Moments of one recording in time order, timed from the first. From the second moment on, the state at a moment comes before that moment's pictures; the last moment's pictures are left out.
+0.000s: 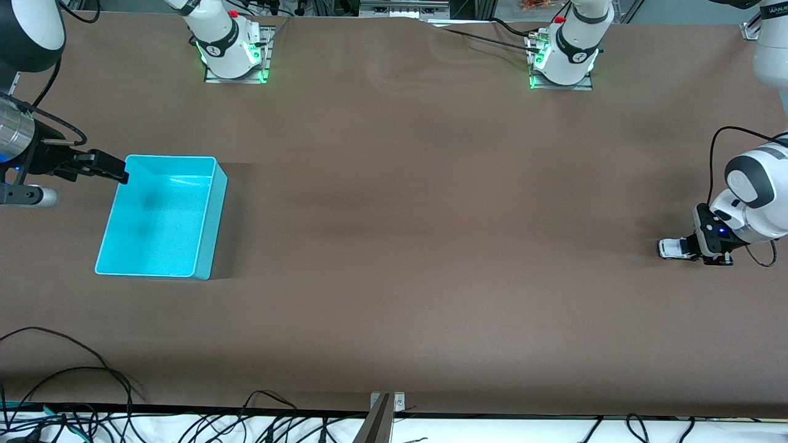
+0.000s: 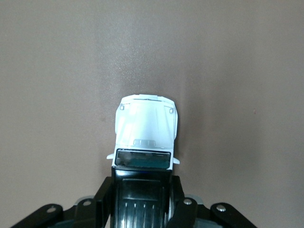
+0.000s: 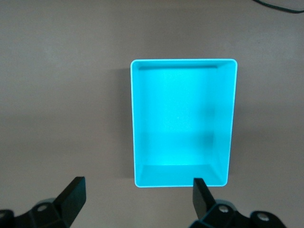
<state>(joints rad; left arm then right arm) 0.46 0.62 -0.02 -1.83 0.03 2.49 1.96 0.04 0.15 -0.02 -1.52 0.00 1.60 0.06</state>
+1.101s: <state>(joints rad) 0.46 0.68 -0.05 -1.76 0.03 2.39 1.96 0.04 0.15 -0.02 -1.52 0.00 1.60 0.06</state>
